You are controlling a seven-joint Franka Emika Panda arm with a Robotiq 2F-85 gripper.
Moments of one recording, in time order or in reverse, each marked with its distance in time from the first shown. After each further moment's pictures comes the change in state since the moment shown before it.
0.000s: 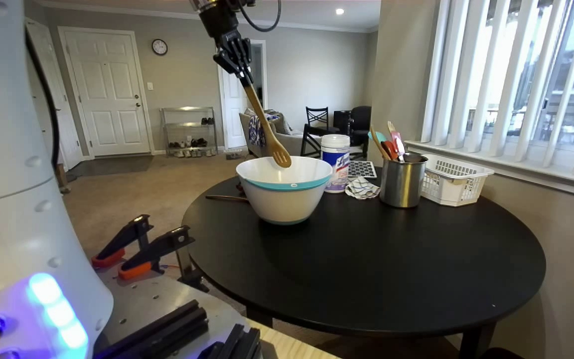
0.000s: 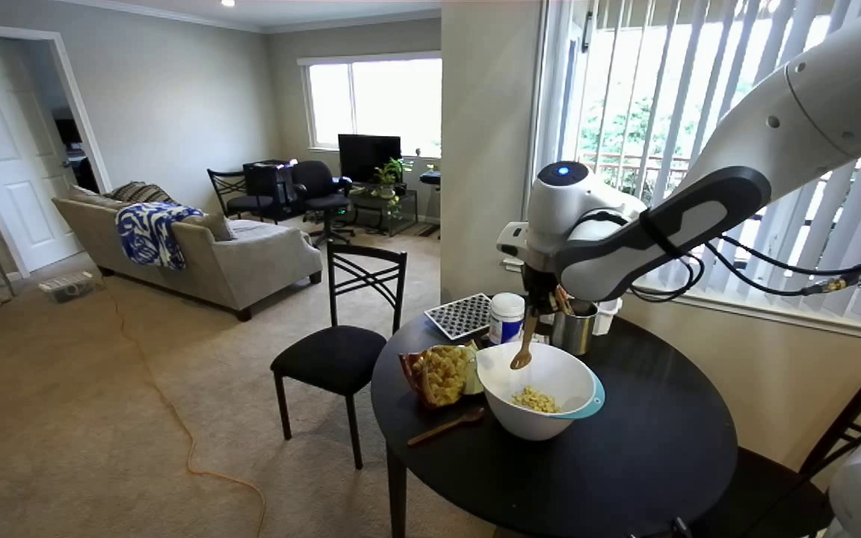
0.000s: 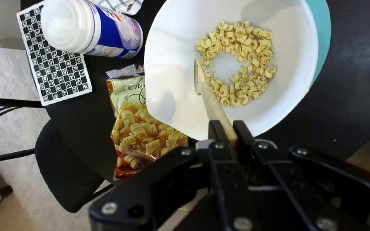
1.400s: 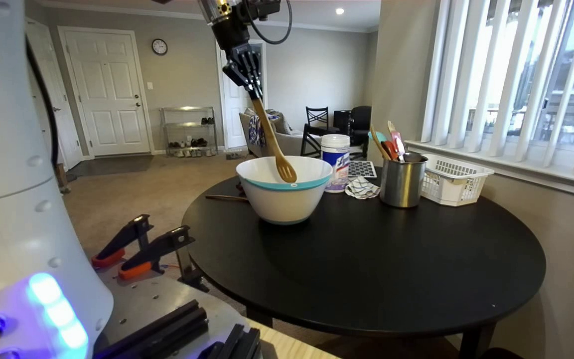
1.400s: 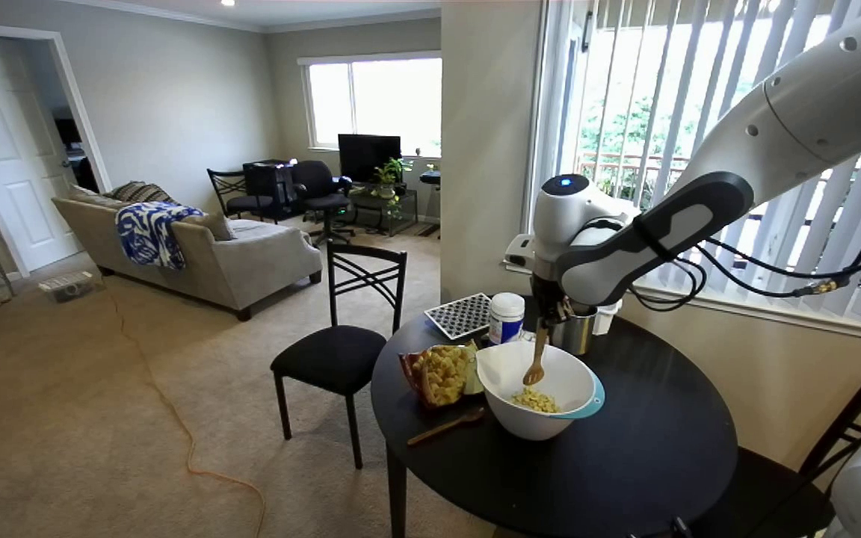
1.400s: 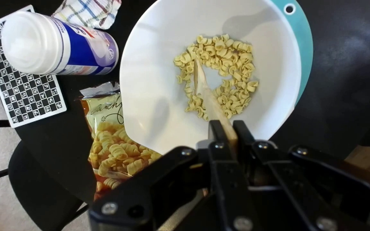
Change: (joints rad) arm 0.023 0.063 -0.073 0.006 0.023 -0.011 -0.031
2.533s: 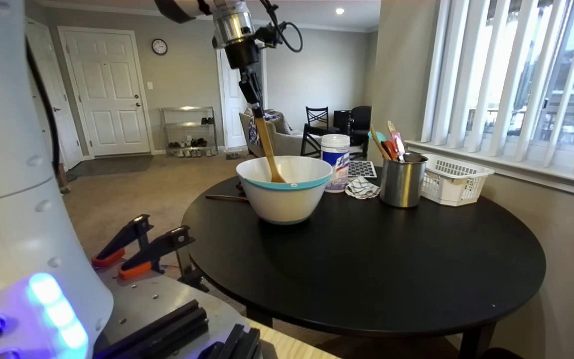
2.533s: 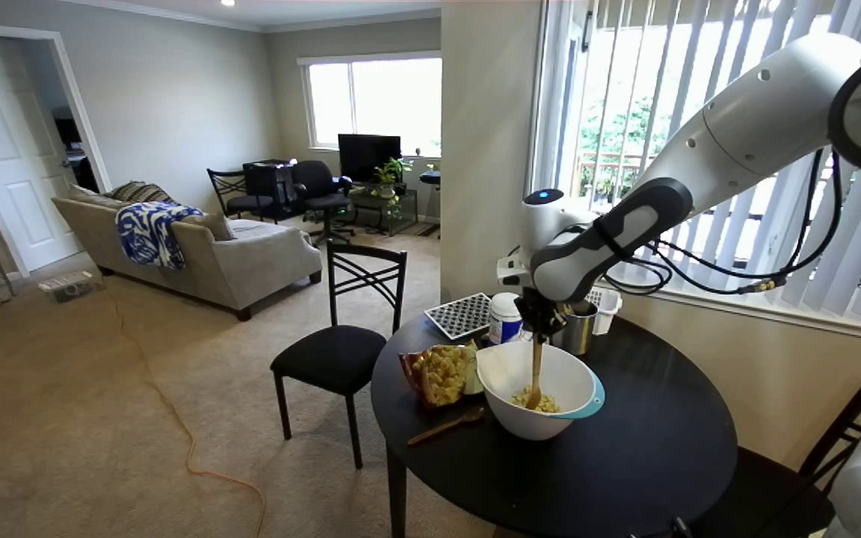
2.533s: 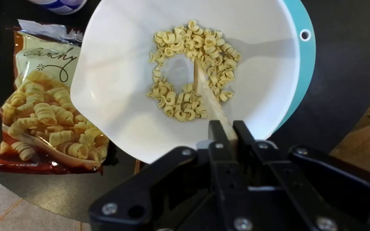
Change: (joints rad) arm 0.001 0.180 -0.009 0.138 0.111 -0.086 -0.515
